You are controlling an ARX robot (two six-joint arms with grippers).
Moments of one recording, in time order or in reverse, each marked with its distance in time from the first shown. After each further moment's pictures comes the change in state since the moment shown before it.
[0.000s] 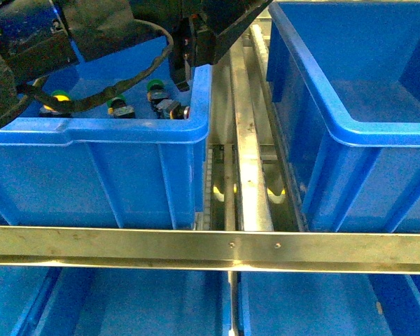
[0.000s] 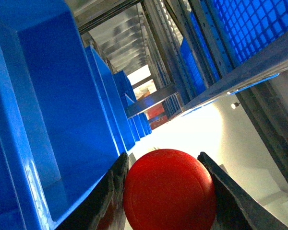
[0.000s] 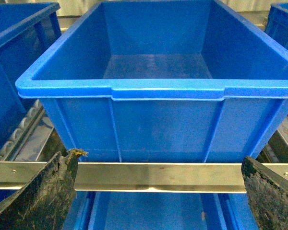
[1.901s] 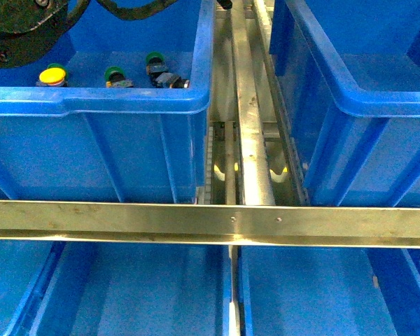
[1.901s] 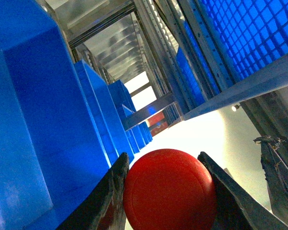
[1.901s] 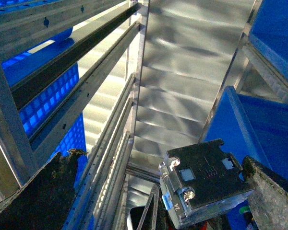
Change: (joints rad) left arm -0.070 0.070 0.206 -0.120 -0.080 0.047; right arm 0.517 1.346 0.674 1.059 0.336 1.287
